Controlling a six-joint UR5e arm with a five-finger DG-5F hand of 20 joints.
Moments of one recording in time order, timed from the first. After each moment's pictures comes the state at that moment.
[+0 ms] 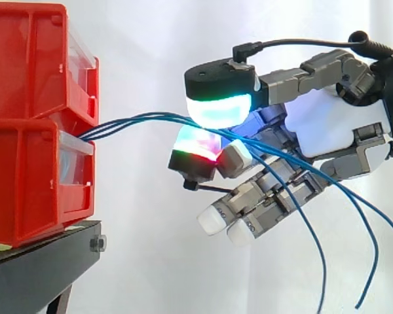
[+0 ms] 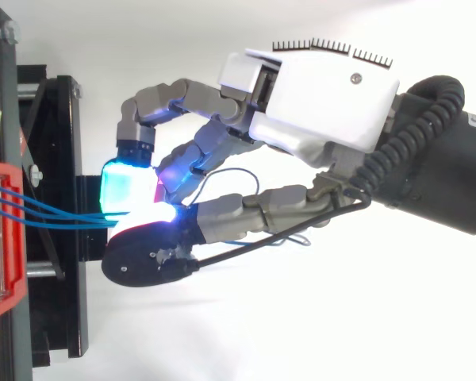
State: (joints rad) arm 0.19 -2.32 -0.88 -3.35 -1.06 0.02
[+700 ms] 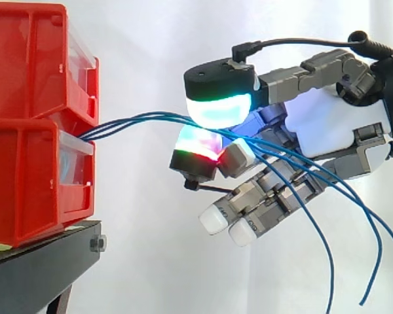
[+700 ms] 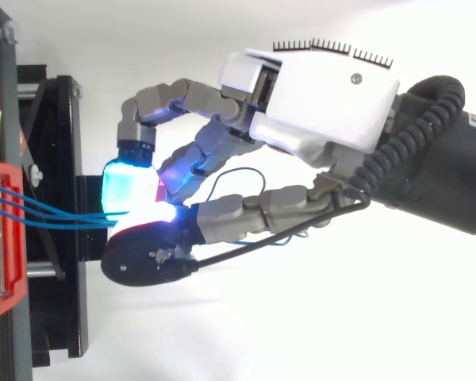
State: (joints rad) arm 0.19 -2.32 -0.88 -3.35 -1.06 0.02
